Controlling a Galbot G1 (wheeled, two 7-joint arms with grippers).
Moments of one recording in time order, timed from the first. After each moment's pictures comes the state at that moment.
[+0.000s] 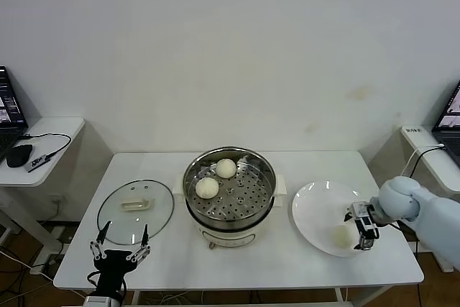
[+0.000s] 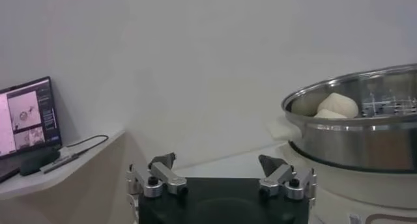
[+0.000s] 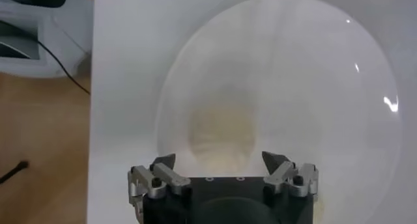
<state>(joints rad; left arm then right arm) 1.79 -1.29 -0.57 -2.23 0.02 0.09 -0.20 -0.31 0.49 -0.58 1.47 -0.21 -0.26 -1.06</state>
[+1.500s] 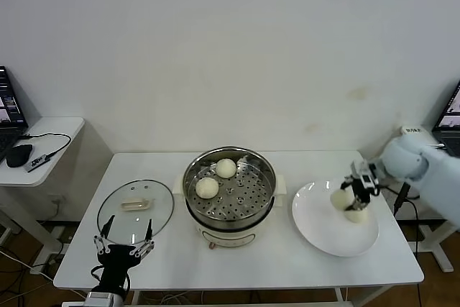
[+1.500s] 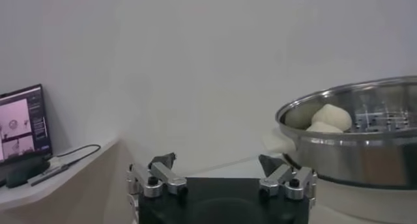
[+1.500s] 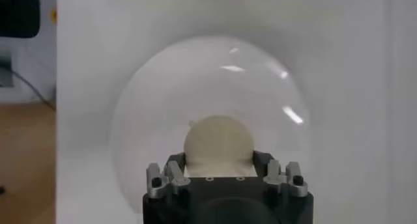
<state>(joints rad) 1.76 -1.28 -0.55 -2.24 0.01 0.09 -0.20 0.08 0.49 -0.74 1.48 -0.03 -0.32 -1.14</state>
